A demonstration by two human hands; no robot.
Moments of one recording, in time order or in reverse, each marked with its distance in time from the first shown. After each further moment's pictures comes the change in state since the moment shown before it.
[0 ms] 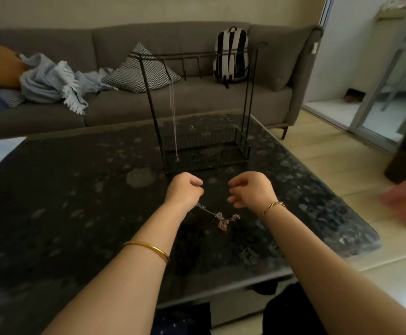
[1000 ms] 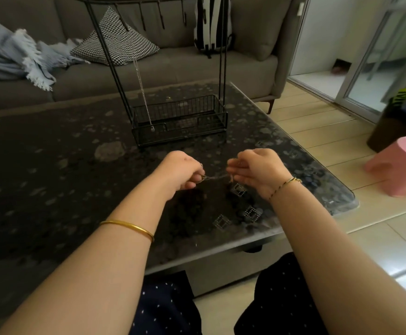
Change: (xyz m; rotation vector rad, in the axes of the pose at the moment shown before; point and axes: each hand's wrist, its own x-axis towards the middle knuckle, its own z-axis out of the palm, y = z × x) left_hand -0.015 0.009 0.044 -0.183 -0.195 -0.114; right_hand -0.019 0.040 -0.034 0.550 0.037 0.157
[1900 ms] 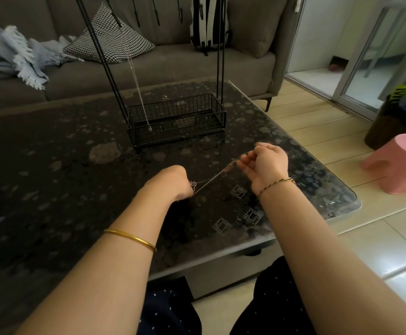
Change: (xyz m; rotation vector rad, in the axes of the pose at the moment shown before) left_hand 0.014 -0.008 0.000 0.806 -0.044 -0.091; right_hand 0.012 -0.003 0.007 0.467 0.312 -0.003
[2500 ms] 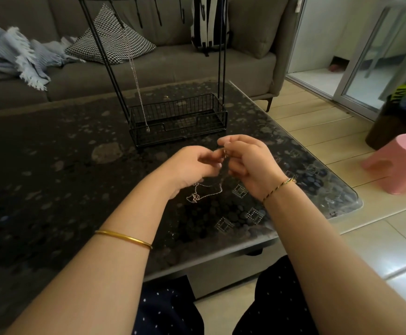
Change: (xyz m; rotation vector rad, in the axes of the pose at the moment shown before) left_hand -0.024 0.011 -0.013 -0.627 -0.050 0.437; right_hand -0.020 -0.004 0.005 -0.300 -0.499 -0.088
